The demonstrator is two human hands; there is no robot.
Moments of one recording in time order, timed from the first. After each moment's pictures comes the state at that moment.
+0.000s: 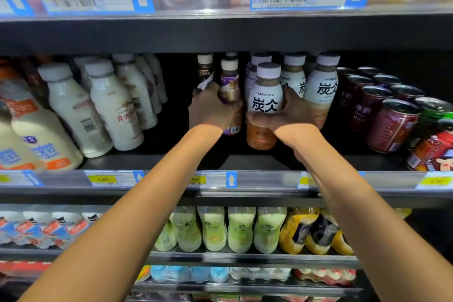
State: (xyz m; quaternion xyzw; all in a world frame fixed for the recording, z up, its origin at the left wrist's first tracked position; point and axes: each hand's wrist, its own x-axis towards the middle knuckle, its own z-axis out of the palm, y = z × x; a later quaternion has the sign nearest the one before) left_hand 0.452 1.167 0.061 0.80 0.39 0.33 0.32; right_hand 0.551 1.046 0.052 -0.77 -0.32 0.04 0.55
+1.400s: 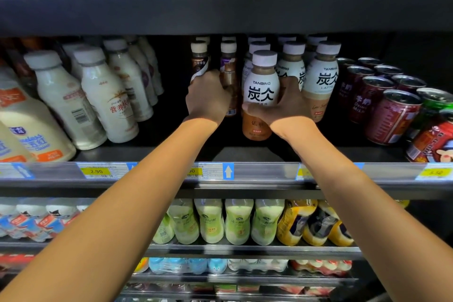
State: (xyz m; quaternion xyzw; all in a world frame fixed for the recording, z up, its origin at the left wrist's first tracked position) left_hand 0.471 1.179 0.057 0.83 0.39 0.37 0.17; right_hand 0.550 1.049 0.048 -0.79 -0.32 0.01 0.53
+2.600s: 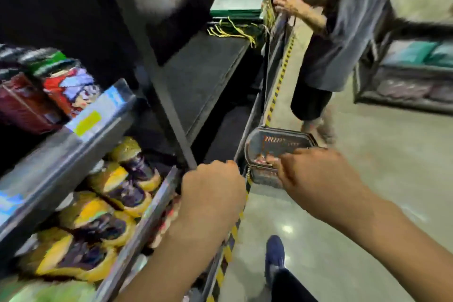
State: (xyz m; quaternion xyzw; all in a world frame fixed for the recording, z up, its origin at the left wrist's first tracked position) left_hand 0.478 0.764 -0.049 0.94 -0.32 0.05 -0.09; right_hand 0.420 0.601 -0.055 -0.99 0.06 -0.07 -0.04
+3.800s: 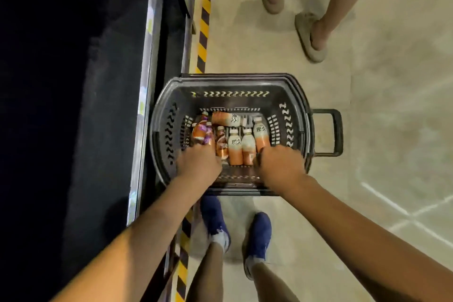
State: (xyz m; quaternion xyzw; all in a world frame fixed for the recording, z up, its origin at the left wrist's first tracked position) left_hand 0.951 0.279 -0.667 0.90 -0.27 -0.33 -0.10; right_hand 0.847 0.152 -0.653 -0.88 0.28 0.35 0.14
